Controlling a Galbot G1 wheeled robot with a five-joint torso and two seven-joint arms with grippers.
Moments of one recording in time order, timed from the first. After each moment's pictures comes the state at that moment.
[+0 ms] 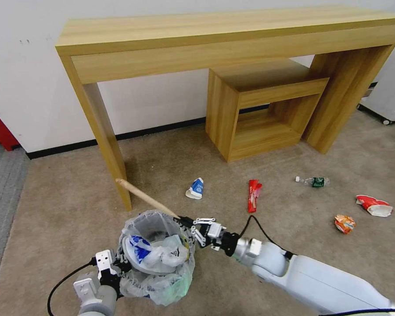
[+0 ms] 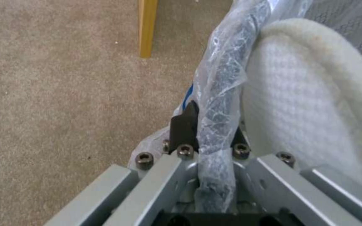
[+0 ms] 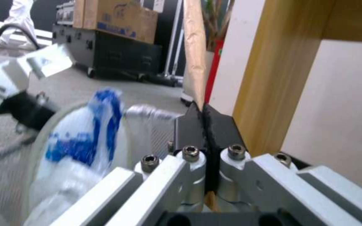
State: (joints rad) left arm 1.75 -1.24 -0.47 -2.15 -0.61 0.26 -0.39; right arm -0.63 0.87 -0.71 1.57 0.47 0.66 -0.16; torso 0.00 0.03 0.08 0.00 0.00
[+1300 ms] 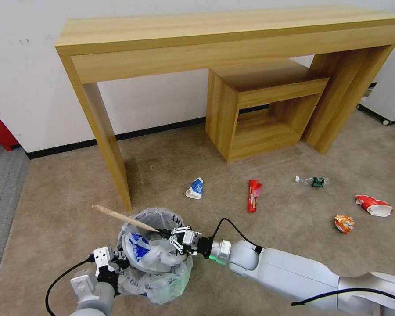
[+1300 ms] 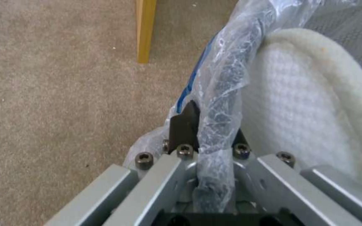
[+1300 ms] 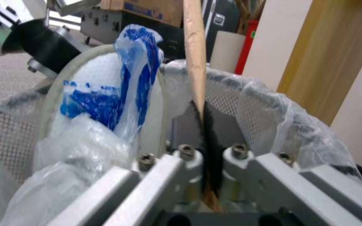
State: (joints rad) left arm 1.73 -1.21 -0.48 -2.15 -0.64 0.26 -0.39; right arm -0.50 1.02 -0.88 1.38 0.48 0.66 -0.18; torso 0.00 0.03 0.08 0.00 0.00
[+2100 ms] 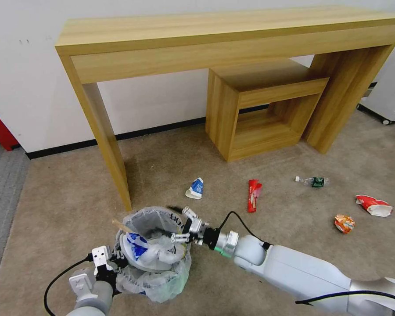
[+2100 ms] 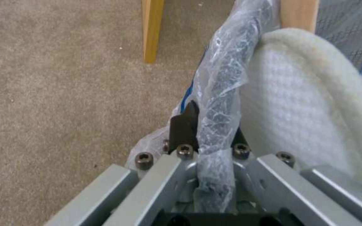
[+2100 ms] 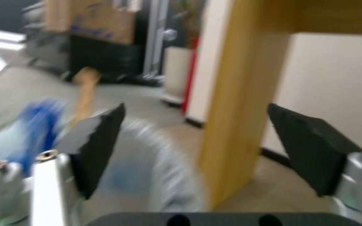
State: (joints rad) left arm 1.73 -1.19 -0.49 -2.15 -0.66 0.26 -0.40; right arm -0.58 0.94 -0.67 1.54 0.55 0.59 -0.10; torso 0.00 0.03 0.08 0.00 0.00
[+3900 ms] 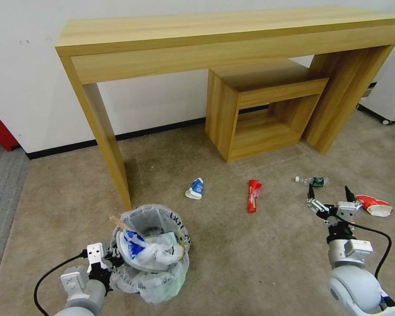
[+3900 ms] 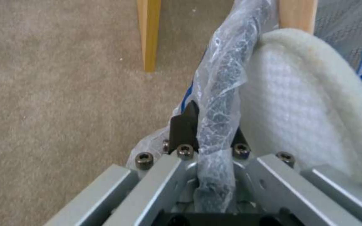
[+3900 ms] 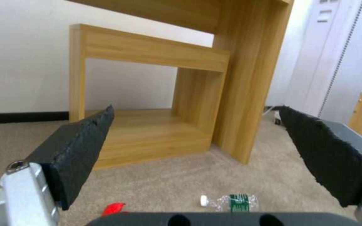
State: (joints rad) left arm 1.78 -1.10 -0.51 -2.22 -0.69 0.27 -0.42; right arm -1.49 0.90 0.49 1.85 0.37 0.32 0.46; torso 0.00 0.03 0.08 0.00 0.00
